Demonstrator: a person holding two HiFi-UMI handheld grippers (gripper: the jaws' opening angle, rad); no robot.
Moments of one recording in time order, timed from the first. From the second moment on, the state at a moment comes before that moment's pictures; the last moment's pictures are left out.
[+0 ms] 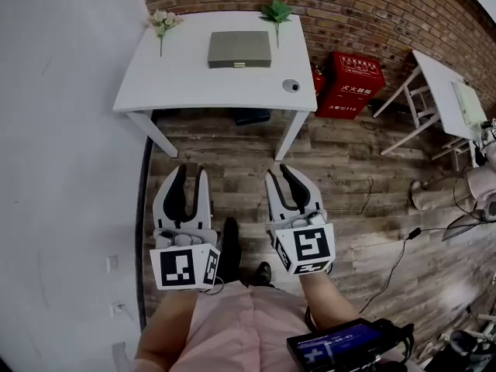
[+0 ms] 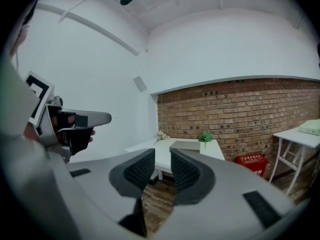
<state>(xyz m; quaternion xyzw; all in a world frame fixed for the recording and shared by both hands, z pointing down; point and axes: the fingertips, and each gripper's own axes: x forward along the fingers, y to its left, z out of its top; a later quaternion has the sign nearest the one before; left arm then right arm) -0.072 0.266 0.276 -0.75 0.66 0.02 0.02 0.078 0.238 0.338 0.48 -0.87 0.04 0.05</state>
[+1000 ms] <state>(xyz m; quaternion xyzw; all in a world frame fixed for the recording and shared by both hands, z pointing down) -0.138 0.063 0.275 -0.80 0.60 0.03 0.01 0.012 0.051 0.322 0.54 -0.84 0.03 0.06</state>
